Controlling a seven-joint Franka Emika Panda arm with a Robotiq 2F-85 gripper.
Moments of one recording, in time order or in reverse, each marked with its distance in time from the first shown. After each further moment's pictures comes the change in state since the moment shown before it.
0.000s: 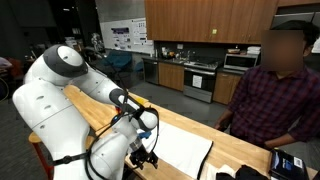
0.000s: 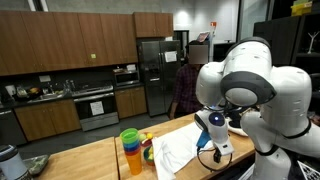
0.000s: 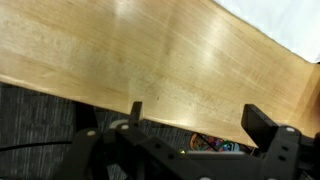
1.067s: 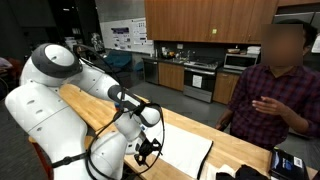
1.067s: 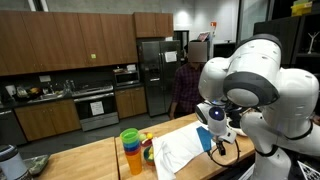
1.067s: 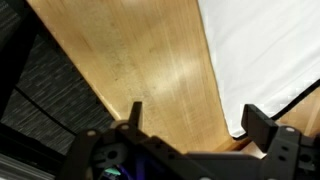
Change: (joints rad) arm 0.088 0.030 -0.186 0.012 0.009 -0.002 -0.815
